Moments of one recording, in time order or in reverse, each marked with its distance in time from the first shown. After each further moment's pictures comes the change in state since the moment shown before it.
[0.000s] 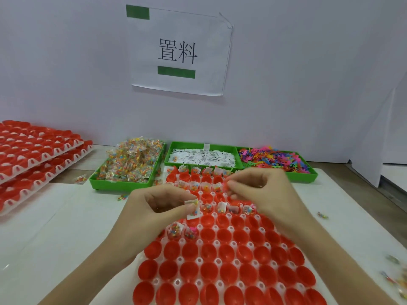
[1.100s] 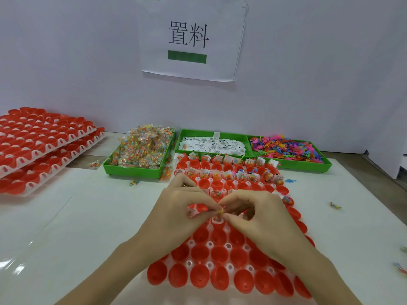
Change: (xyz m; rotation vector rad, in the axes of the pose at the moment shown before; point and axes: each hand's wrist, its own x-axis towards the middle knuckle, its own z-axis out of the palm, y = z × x) left_hand -0.004 -0.018 0.017 0.656 -0.039 0.423; right_hand -0.045 0.011 0.034 -0.393 -0.160 -0.129
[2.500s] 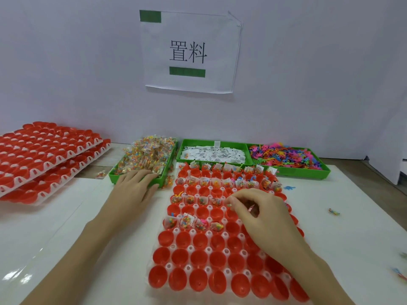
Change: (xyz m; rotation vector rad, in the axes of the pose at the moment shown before) left_hand 0.004 -0.113 -0.048 0.688 -0.159 -0.224; right_hand 0.002 0.007 -0.003 -0.027 0.213 -0.007
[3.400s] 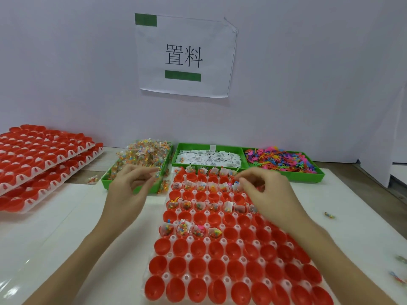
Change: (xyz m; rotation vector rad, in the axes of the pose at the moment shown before) left_hand 0.004 0.027 -0.014 -0.779 0.399 -0.124; right_hand 0.047 0.011 -0.020 -0.026 0.017 0.064
